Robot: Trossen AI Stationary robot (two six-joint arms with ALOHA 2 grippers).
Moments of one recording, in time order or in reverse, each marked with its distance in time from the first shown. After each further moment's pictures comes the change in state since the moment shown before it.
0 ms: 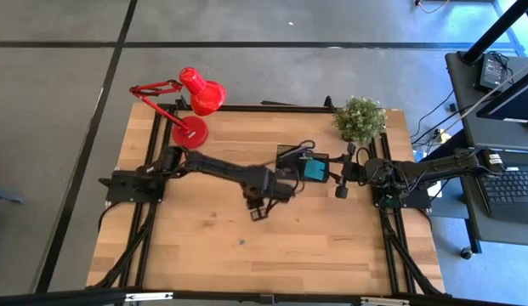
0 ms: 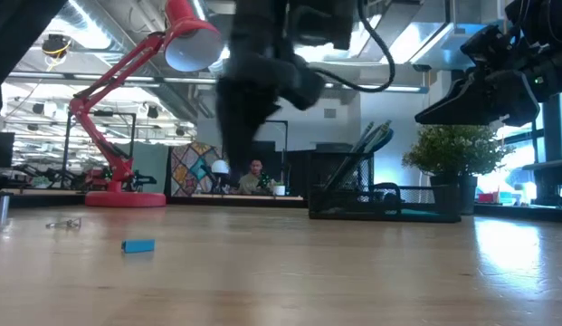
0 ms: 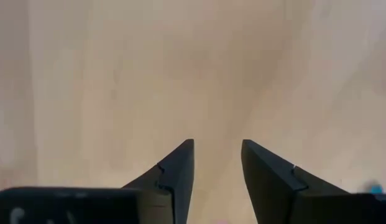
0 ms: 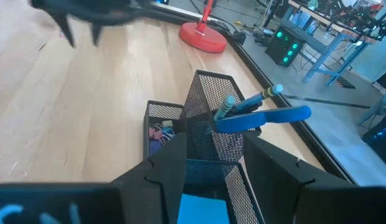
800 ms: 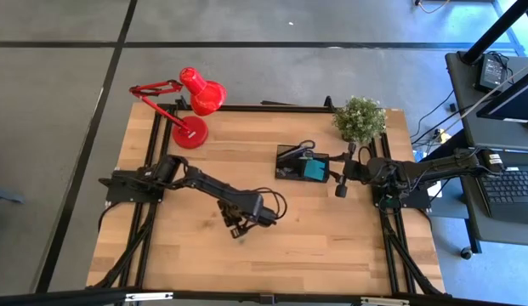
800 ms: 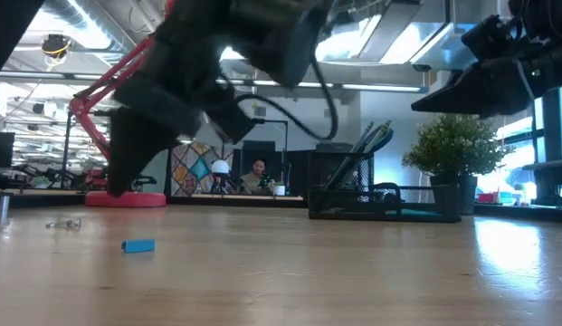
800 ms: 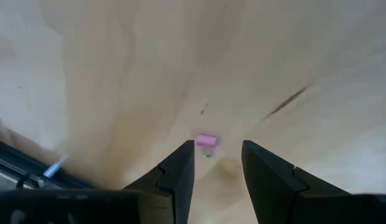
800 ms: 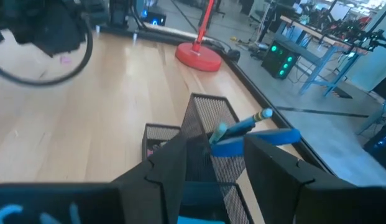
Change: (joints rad) left arm -0.151 0.001 -0.196 -0.133 0.112 -0.294; right arm 0.000 0.000 0.000 0.081 0.000 0.000
